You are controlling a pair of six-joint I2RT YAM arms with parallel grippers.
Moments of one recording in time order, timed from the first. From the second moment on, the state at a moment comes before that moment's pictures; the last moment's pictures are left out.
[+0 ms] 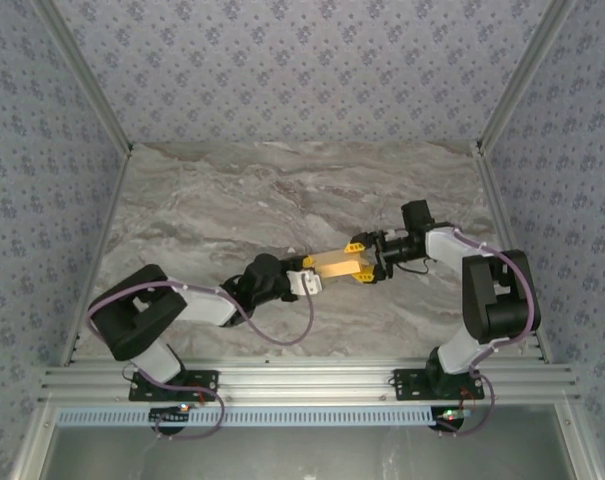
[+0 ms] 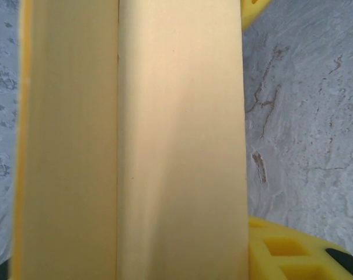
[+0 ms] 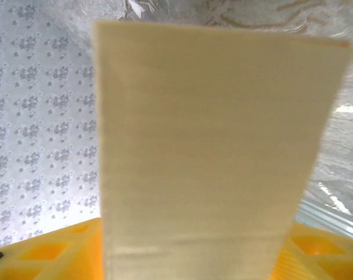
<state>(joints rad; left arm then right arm) -0.90 1.59 0.51 0.67 0.06 0.71 0.14 1.60 0.88 -0.55 -1.11 1.00</state>
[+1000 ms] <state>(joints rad) -0.73 1.62 1.07 -0.63 0.43 0.69 0.32 1.45 1.13 -0.82 -0.62 0.42</state>
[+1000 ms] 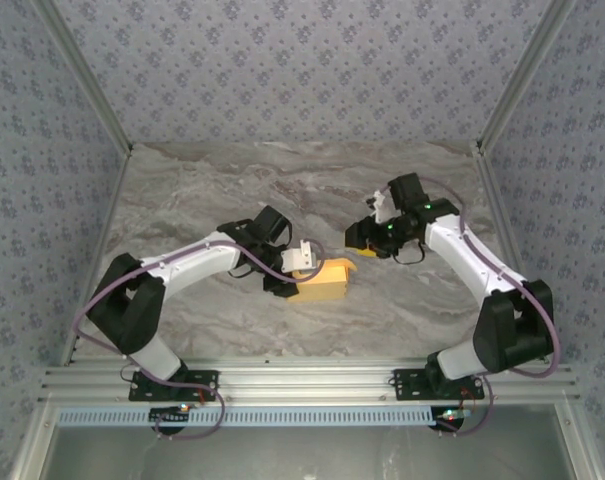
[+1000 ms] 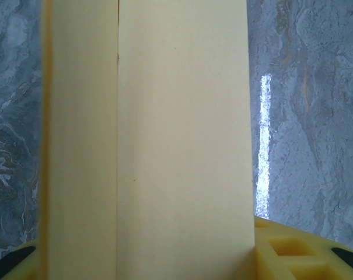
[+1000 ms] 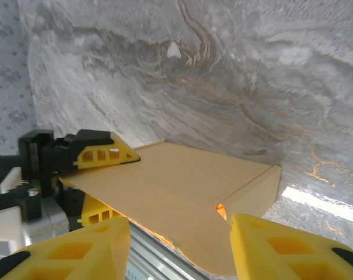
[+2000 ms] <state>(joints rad) -0.73 1.62 1.06 -0.60 0.42 0.64 0.38 1.50 1.13 -0.87 -0.68 0.47</state>
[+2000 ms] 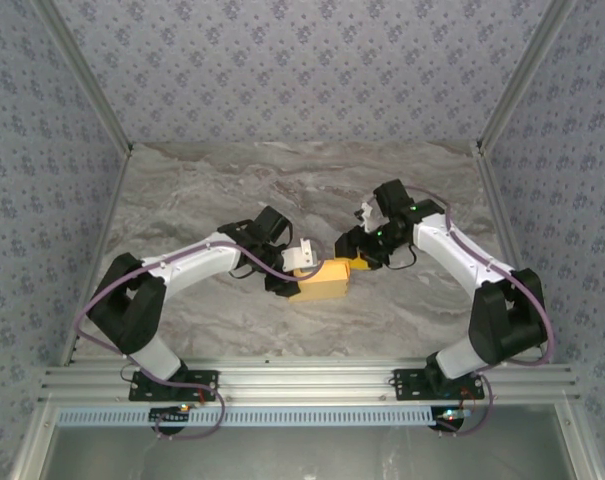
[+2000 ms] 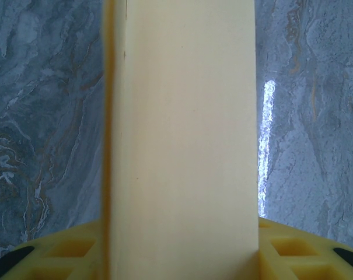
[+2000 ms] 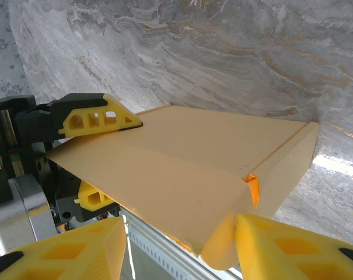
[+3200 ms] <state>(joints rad) -0.73 1.61 1.04 -0.58 0.39 0.64 0.39 1.51 1.14 -0.86 -0.66 0.54</state>
